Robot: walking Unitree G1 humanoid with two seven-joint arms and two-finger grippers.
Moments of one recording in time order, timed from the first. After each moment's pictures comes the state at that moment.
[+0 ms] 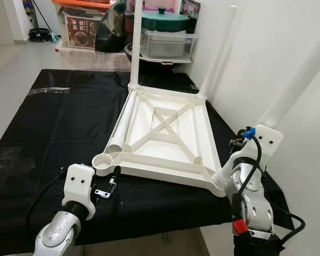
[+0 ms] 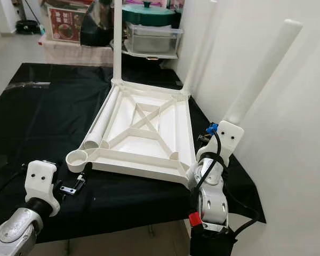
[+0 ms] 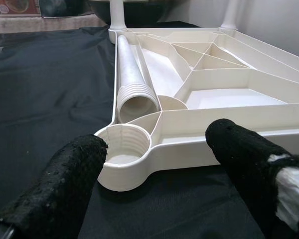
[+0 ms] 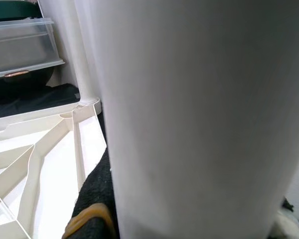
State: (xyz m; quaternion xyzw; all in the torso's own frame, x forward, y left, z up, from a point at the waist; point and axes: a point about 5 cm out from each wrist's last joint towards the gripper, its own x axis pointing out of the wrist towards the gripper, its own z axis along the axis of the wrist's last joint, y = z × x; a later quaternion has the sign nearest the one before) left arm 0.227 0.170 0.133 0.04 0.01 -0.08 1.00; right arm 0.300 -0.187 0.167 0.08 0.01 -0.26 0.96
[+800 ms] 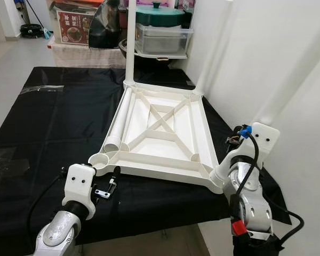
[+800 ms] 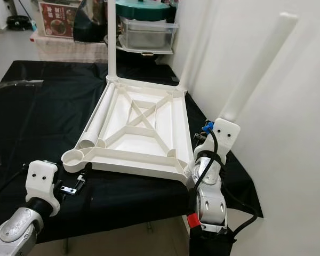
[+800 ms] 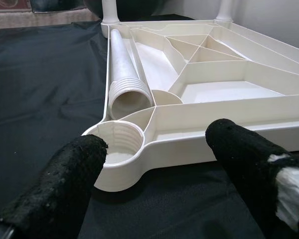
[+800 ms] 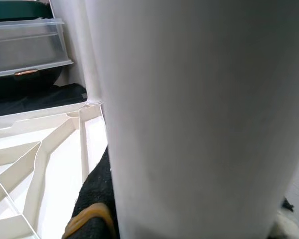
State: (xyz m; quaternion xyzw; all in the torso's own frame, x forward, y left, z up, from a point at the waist) left arm 0.228 0.170 0.132 0.05 0.01 -0.08 1.00; right arm 0.300 -0.180 0.180 0.06 -0.02 -0.23 0.97
